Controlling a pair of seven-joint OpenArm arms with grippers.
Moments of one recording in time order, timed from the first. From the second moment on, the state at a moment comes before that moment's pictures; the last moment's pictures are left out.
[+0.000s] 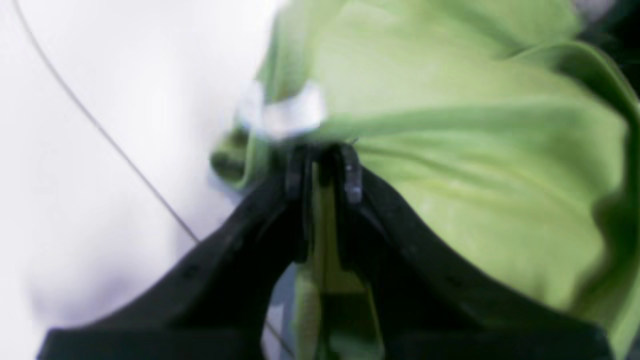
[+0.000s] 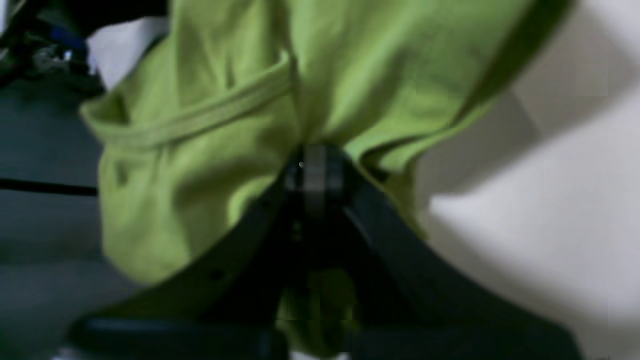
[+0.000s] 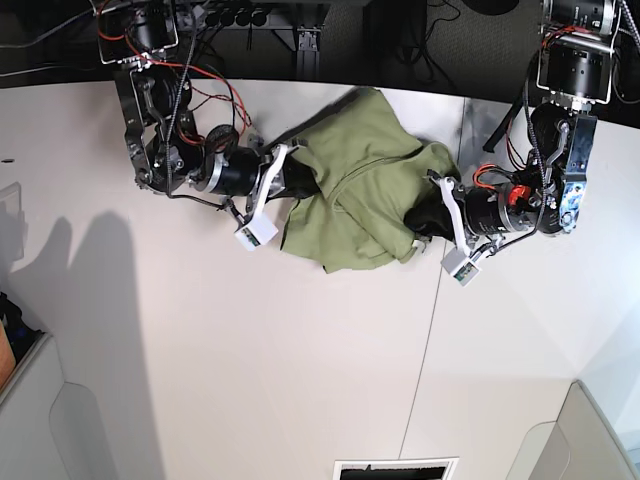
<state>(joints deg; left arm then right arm) -5.7 -23.8 5.8 77.3 -37.4 -38.3 49.0 1.1 5.4 -11.0 80.5 40.0 33.3 -54.2</state>
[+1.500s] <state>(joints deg) 39.5 -42.9 -10.1 111.5 -47.3 -38.2 57.6 -31.3 21.0 -2.4 110.4 36.9 33.9 -57.8</state>
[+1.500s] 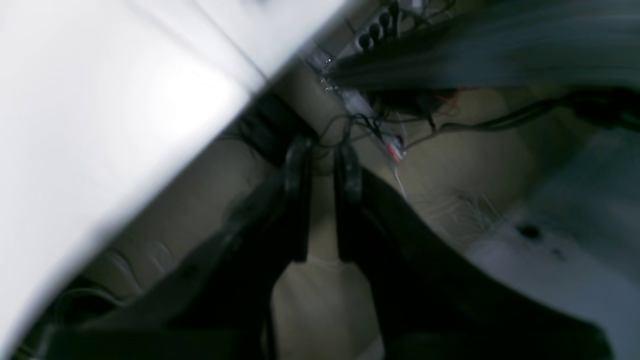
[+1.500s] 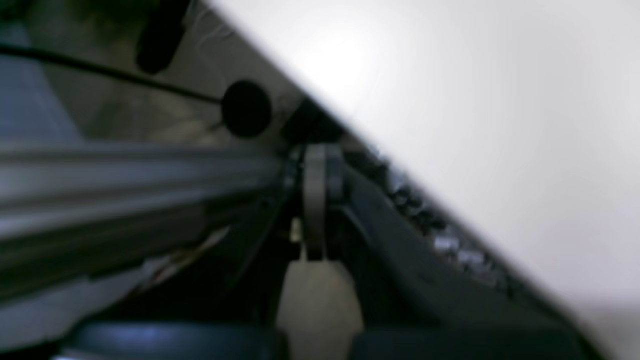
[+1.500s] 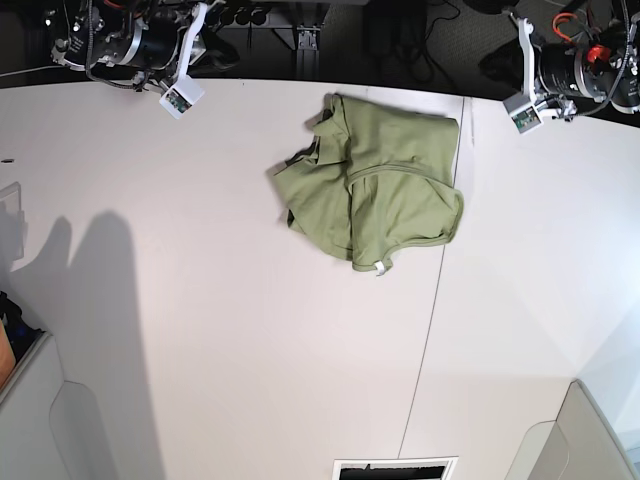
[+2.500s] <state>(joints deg) 12.6 -19.5 22.5 36.4 -20.9 -28.6 35.5 -26.4 16.6 -2.7 63.0 24.3 30.2 -49.9</state>
